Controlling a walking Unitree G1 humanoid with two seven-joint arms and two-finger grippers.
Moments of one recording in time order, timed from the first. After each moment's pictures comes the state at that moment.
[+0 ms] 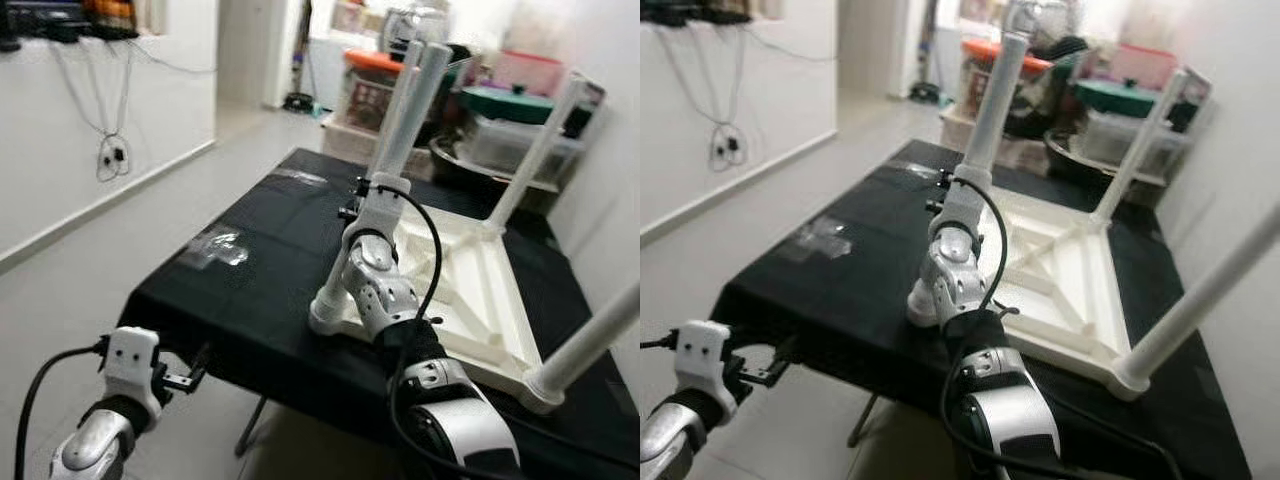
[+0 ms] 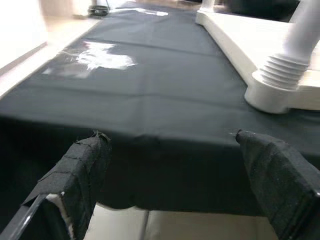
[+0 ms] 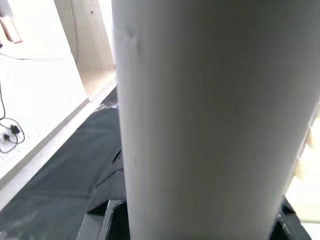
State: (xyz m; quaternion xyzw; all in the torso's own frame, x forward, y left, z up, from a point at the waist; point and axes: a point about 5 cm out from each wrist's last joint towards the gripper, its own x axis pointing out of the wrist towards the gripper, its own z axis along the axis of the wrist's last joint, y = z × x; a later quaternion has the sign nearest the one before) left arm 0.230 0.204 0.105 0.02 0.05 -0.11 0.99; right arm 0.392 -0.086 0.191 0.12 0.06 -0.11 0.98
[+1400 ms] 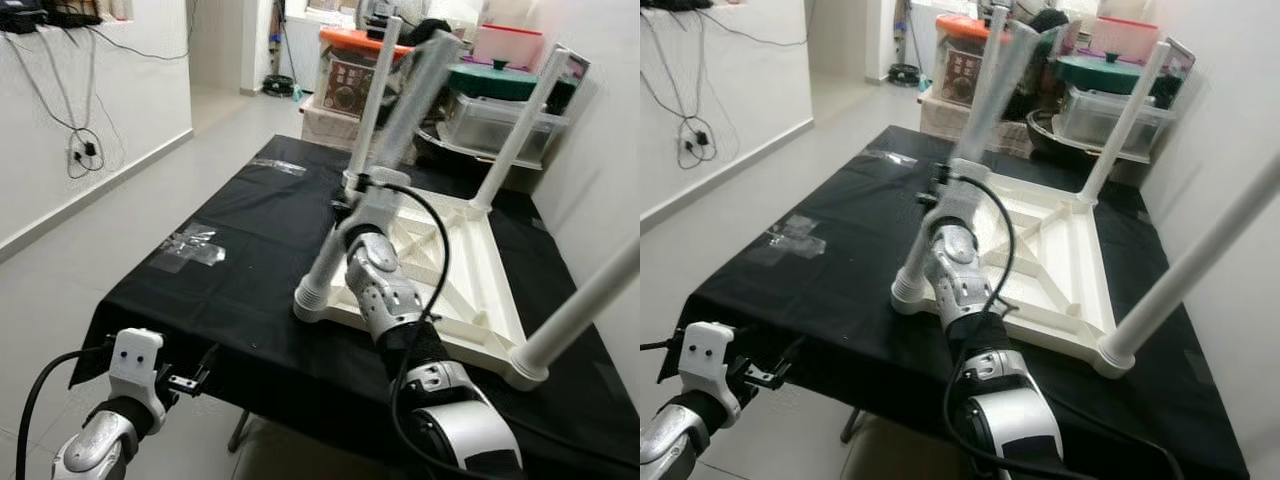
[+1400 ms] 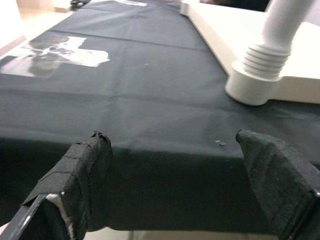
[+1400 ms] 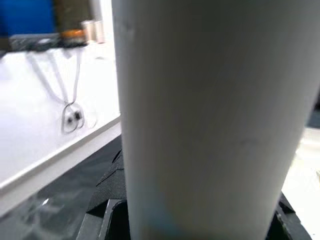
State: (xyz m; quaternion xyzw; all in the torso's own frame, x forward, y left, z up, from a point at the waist) left arm 0.231 0.204 0.106 0.02 0.05 -0.12 0.99; right arm 0.389 -0.052 0.207 0.07 -0.02 0.10 0.99
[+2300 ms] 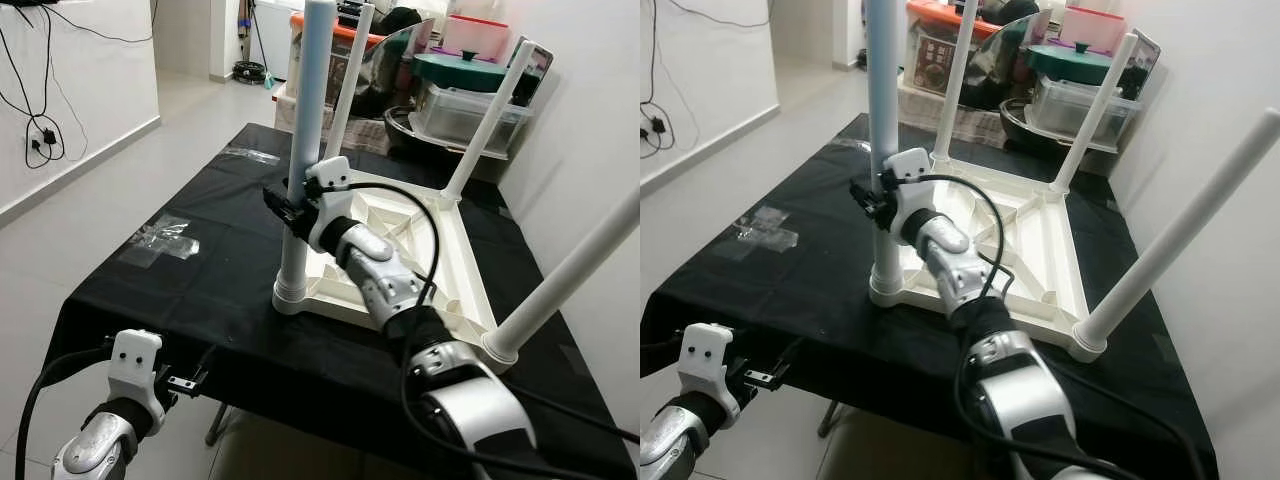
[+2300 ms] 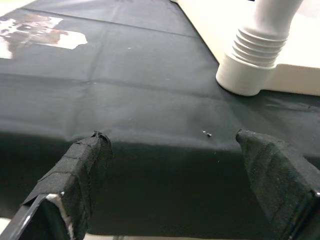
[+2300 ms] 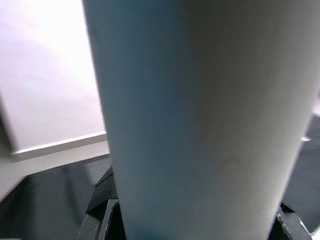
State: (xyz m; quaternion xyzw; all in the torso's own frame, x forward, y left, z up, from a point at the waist) left arm 0.228 0.207 0.103 0.02 0.06 -0.10 0.99; right arm 0.386 -0.035 0.225 0.04 -0.04 0.42 0.91
